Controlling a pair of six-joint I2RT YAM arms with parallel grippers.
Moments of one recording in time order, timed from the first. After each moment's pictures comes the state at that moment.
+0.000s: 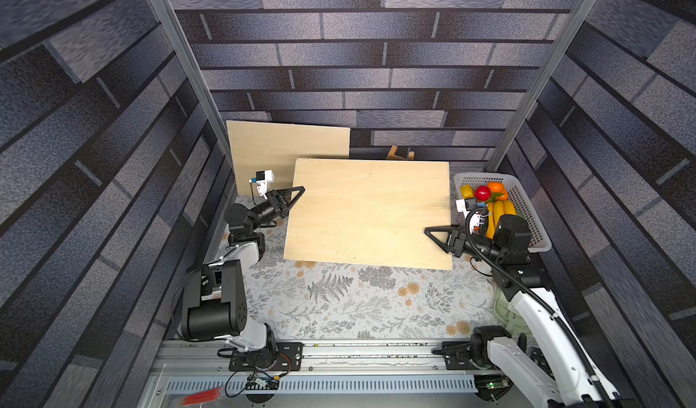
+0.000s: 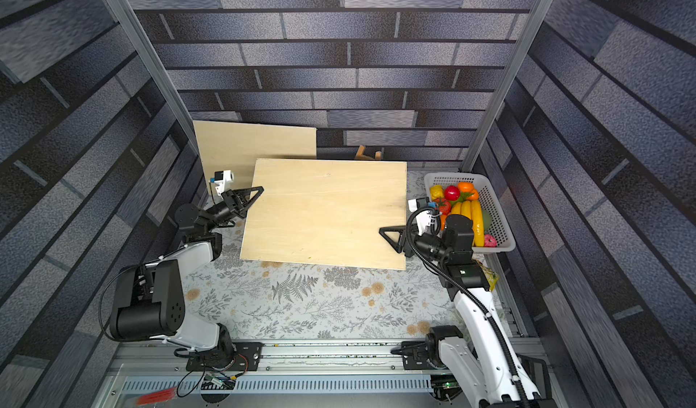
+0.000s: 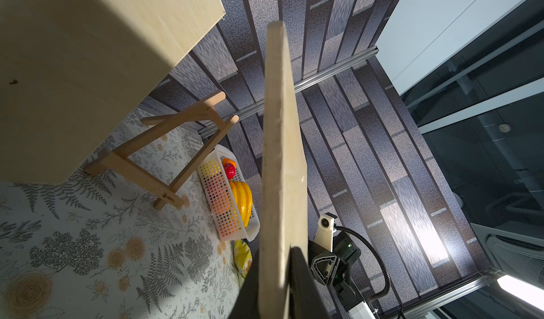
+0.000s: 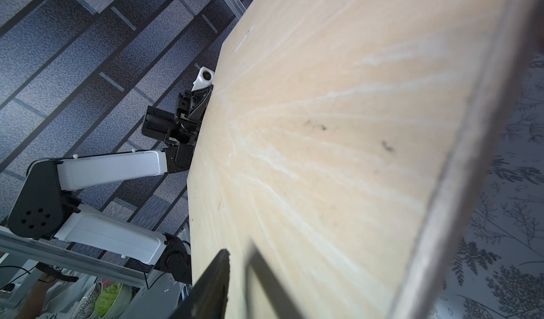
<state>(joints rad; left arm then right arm) 0.15 1.51 0.71 1.24 1.15 -1.52 0.10 0.84 0.72 -0.14 -0.93 0.45</state>
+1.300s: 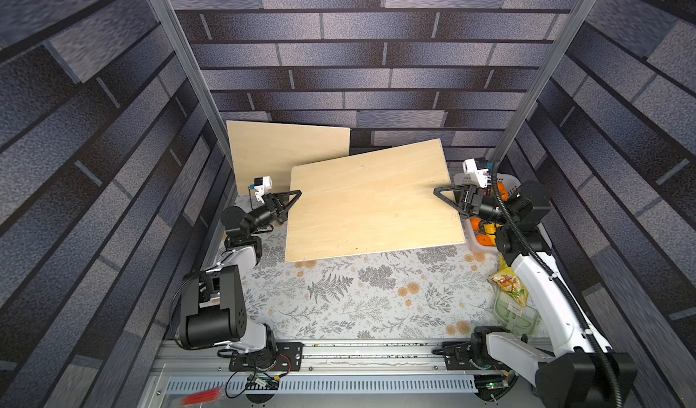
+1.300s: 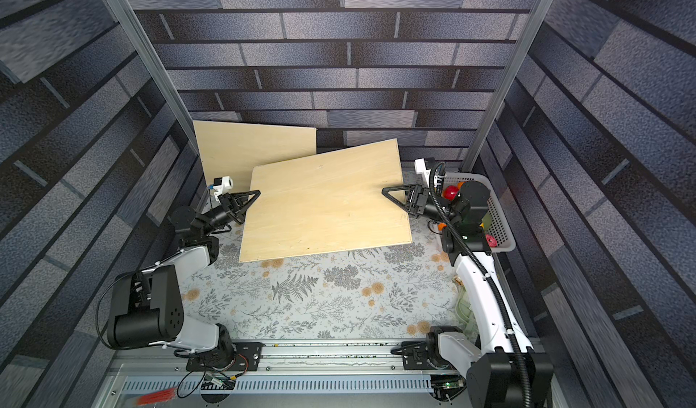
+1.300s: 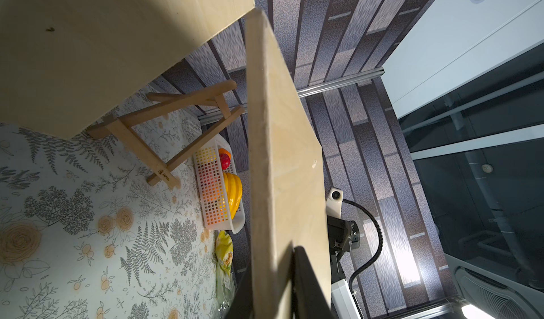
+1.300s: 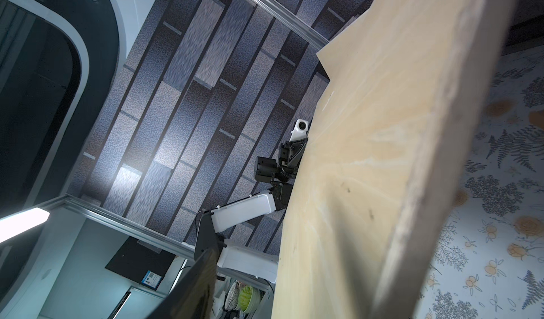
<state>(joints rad) 0.19 1.46 0.67 1.17 1.20 -1.63 0.04 1.08 1.01 0.23 -1.26 1.15</state>
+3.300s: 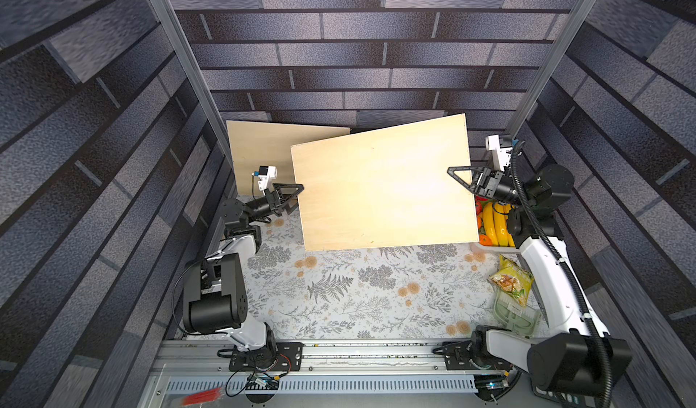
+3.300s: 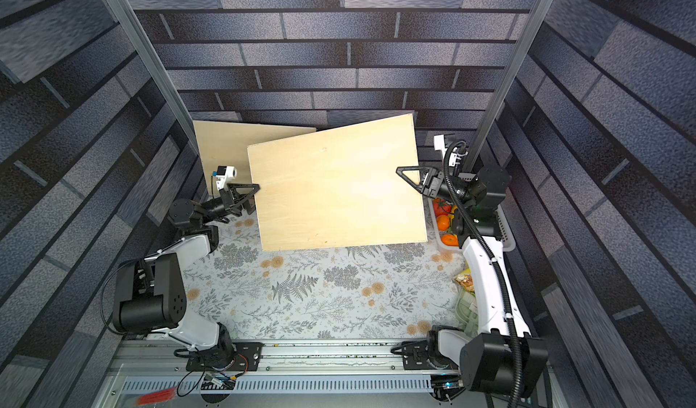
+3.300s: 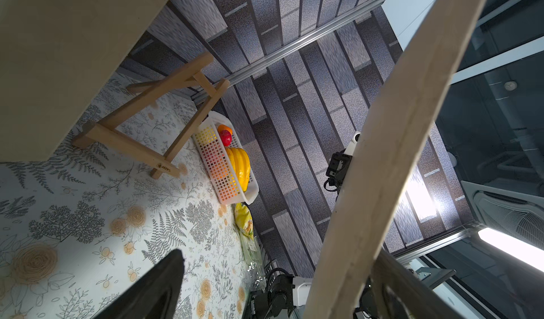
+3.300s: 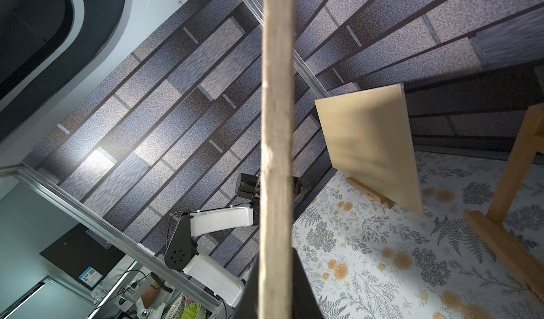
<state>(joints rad) 0.21 1.56 0.81 1.29 1.36 -1.59 -0.08 1.18 1.15 0.36 -1.28 1.04</state>
